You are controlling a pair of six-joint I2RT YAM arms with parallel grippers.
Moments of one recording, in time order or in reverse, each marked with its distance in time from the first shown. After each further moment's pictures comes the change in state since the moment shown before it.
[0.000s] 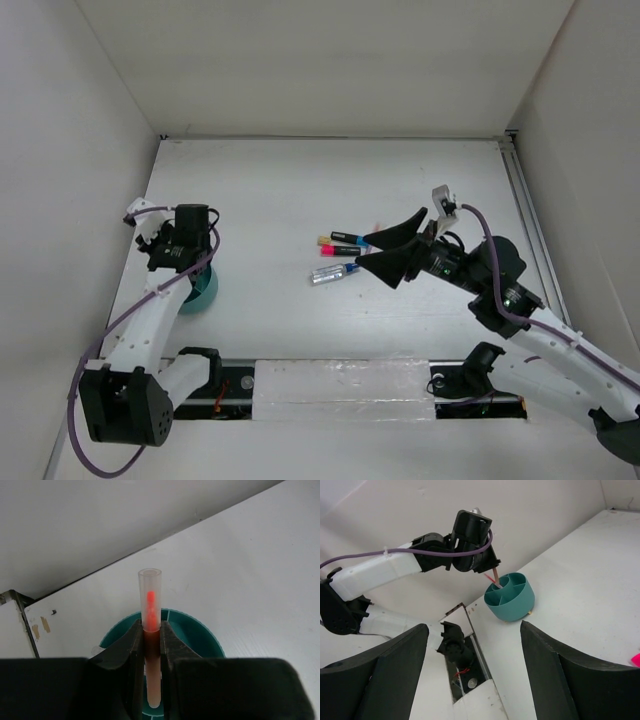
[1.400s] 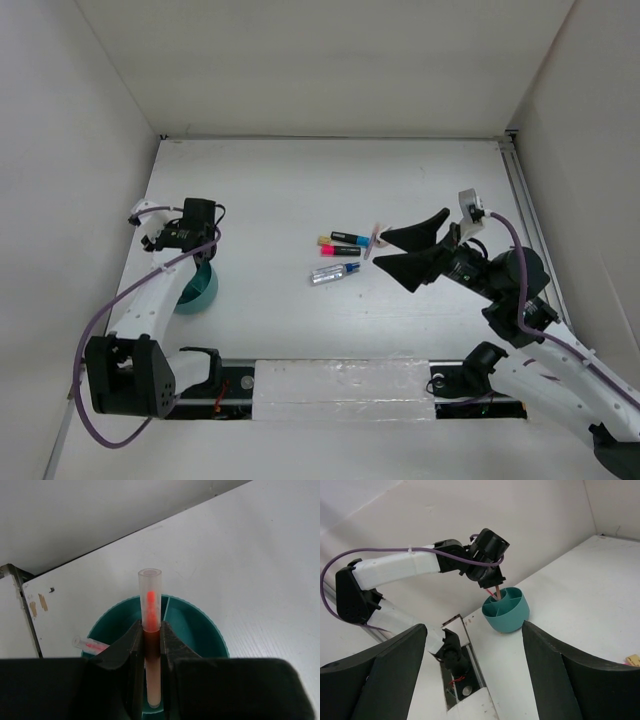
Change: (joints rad) left arm 0.000 0.146 0.070 -0.155 0.018 -0.201; right arm -0.080 -0.119 -0.032 0.005 -0.039 -0.003
